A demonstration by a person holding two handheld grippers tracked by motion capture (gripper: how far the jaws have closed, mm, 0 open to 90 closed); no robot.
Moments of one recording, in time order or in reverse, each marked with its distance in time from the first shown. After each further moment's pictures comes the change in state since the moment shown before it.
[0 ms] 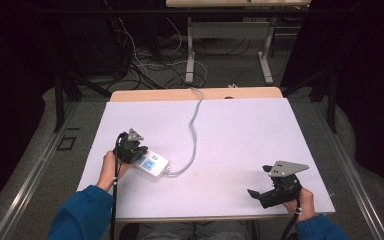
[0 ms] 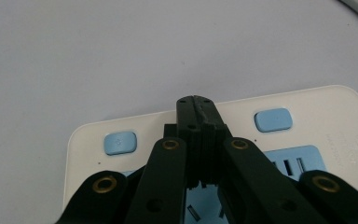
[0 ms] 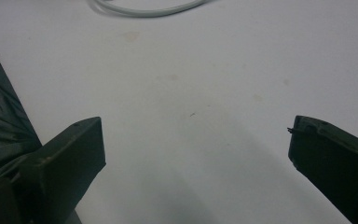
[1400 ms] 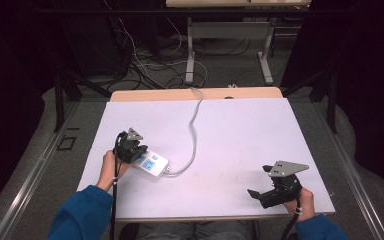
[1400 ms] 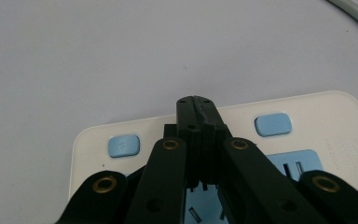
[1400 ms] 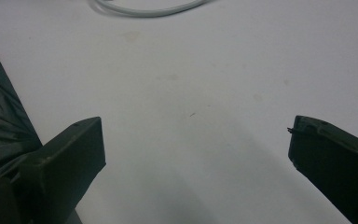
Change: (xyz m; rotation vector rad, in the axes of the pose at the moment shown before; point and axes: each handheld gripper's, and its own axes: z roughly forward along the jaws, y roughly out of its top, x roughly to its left) left arm 0.001 0.001 -0.002 -0.014 0.008 0.001; right arm 0.000 0.000 0.000 0.000 0.000 -0.001
